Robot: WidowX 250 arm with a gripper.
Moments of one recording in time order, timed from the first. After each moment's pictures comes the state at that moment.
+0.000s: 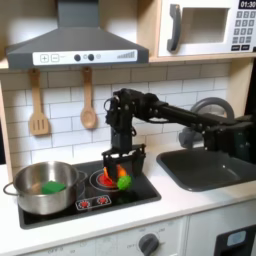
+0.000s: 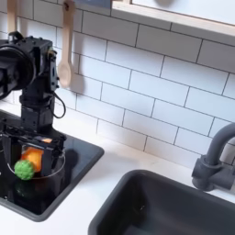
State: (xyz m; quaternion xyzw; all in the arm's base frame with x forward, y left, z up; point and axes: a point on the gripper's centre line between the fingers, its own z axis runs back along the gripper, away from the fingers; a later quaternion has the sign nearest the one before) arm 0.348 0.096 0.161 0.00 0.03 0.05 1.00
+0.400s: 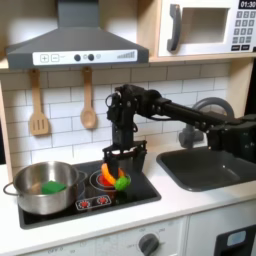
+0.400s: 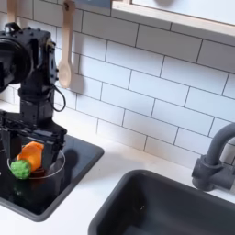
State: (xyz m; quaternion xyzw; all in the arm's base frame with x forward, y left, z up) arm 0.346 0.095 0.169 0.00 0.02 0.05 1.00
